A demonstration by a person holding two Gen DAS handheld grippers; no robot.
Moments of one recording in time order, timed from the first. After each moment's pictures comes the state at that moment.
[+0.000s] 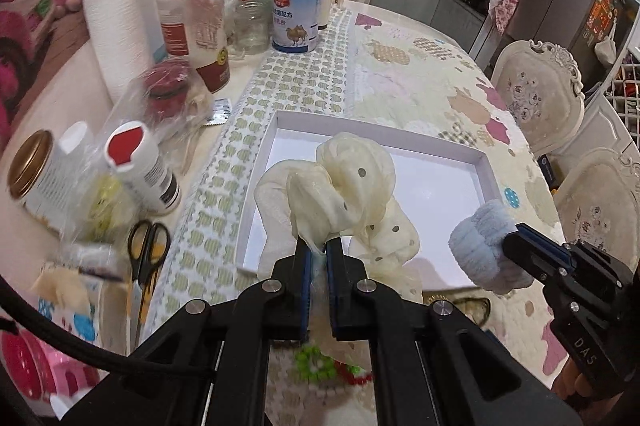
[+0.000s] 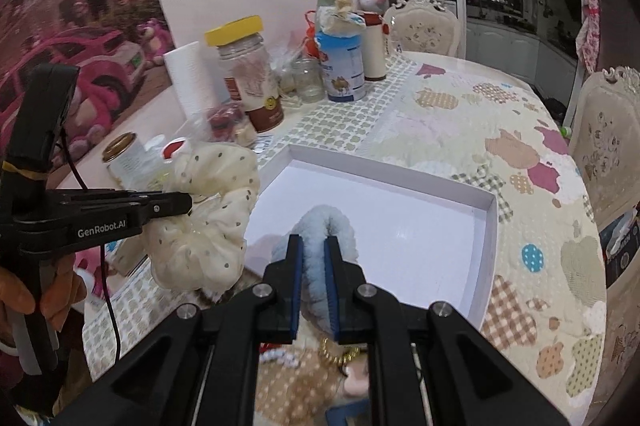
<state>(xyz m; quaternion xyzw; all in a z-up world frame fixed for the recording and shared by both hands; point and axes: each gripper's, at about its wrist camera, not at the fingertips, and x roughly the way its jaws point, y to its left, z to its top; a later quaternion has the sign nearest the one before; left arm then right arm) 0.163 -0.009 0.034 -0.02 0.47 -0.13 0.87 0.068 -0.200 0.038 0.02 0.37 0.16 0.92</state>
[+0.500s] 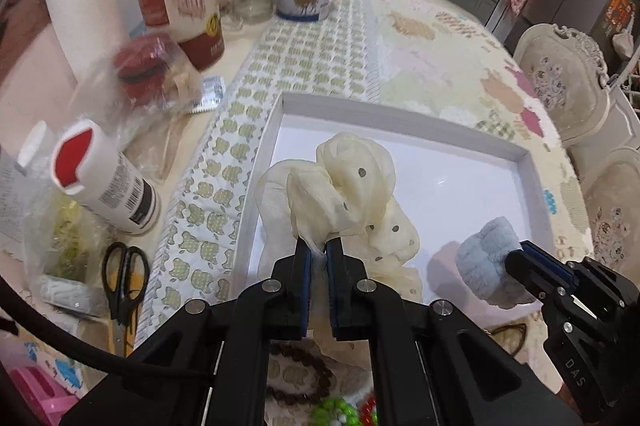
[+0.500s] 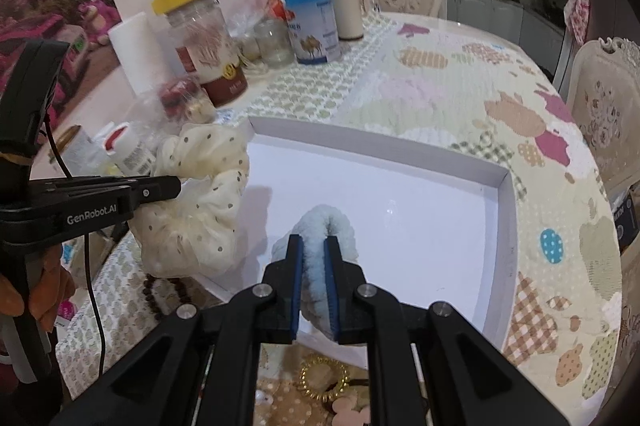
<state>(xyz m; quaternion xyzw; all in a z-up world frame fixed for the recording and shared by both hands) 0.221 -0.014 -0.023 -0.01 0.52 -0.12 0.85 0.125 -0.196 -0.015 0.03 0.42 0.11 0.90</state>
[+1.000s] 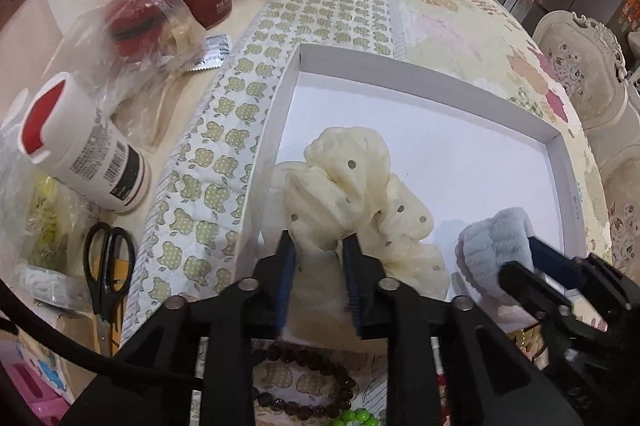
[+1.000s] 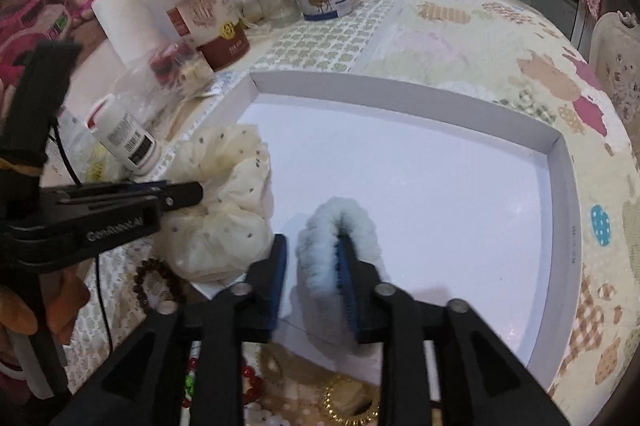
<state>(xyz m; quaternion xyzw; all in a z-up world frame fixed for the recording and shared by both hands) 0.224 -0.006 -0.055 0.00 0.55 -0.11 0.83 0.146 -0.179 -0.053 0.05 0.47 0.13 0.87</state>
